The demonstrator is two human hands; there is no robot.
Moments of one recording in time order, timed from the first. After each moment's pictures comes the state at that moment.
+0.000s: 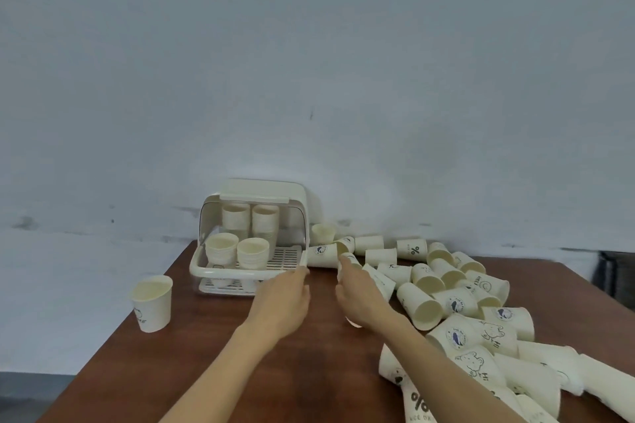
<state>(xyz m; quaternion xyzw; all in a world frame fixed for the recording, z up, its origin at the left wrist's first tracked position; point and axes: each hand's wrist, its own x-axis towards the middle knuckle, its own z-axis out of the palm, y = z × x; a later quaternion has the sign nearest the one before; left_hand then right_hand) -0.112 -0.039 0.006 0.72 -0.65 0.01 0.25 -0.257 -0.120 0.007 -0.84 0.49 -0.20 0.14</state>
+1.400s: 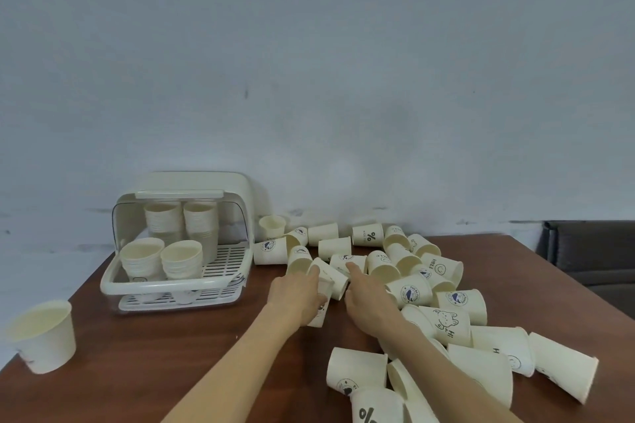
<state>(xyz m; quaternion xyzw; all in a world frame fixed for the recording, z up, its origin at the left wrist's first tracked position) -0.207 -0.151 -0.016 0.71 -0.71 0.01 0.06 -0.355 -0.162 -0.010 -0.80 0.56 -0.17 0.11</state>
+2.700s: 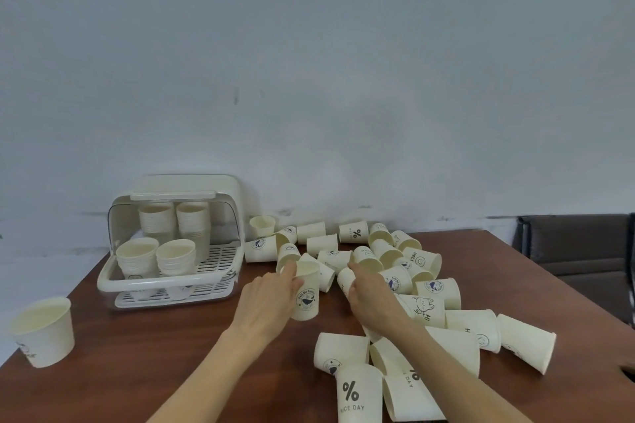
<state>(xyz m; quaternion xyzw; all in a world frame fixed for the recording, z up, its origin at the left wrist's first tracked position) -0.196 -0.080 -0.001 0.68 -0.70 0.04 0.21 -0.387 -0.135 -0.003 -0.79 0.57 -0.21 0.13</state>
